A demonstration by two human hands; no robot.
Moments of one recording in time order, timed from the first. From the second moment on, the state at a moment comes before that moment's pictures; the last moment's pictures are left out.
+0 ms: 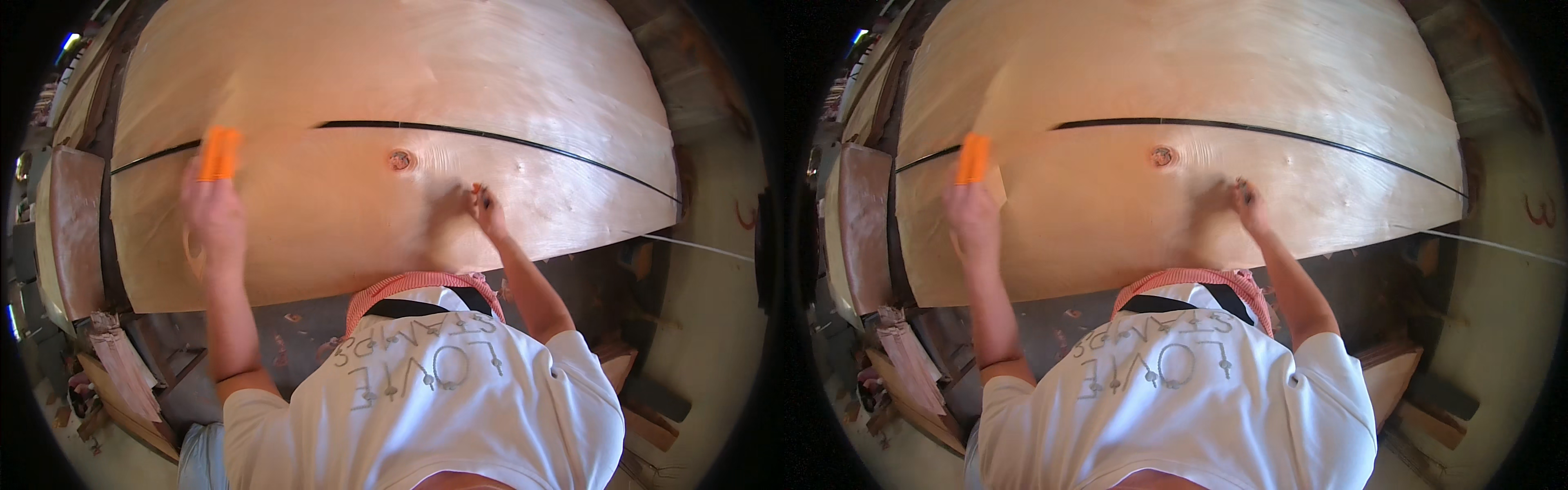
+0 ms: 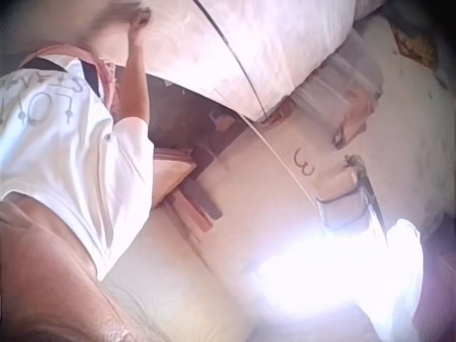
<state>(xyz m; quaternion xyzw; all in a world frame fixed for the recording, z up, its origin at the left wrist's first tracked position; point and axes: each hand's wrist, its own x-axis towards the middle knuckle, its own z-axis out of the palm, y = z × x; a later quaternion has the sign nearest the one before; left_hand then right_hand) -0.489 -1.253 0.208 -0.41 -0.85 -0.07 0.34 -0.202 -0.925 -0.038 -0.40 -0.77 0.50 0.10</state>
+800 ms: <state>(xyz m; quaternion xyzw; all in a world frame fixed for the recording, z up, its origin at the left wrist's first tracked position) -0.416 -1.160 -0.010 -0.45 -0.88 -0.16 -0.06 -0.295 -0.872 -0.035 -0.45 -0.49 0.74 0.09</state>
